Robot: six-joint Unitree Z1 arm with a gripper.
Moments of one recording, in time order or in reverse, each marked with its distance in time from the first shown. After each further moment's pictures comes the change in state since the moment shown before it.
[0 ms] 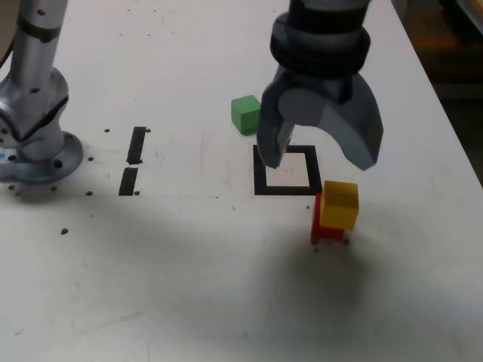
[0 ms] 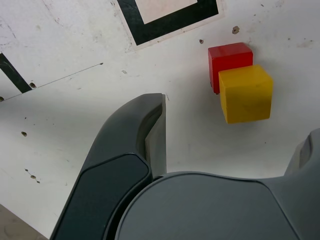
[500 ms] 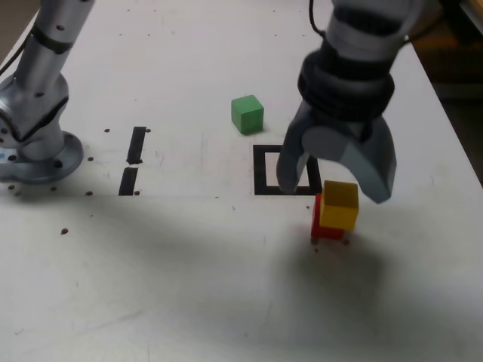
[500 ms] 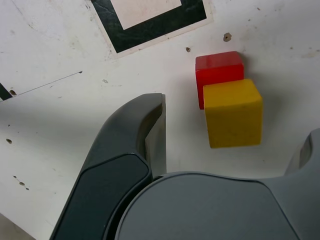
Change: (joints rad) arm -0.002 0.133 -0.083 0.006 0.004 0.004
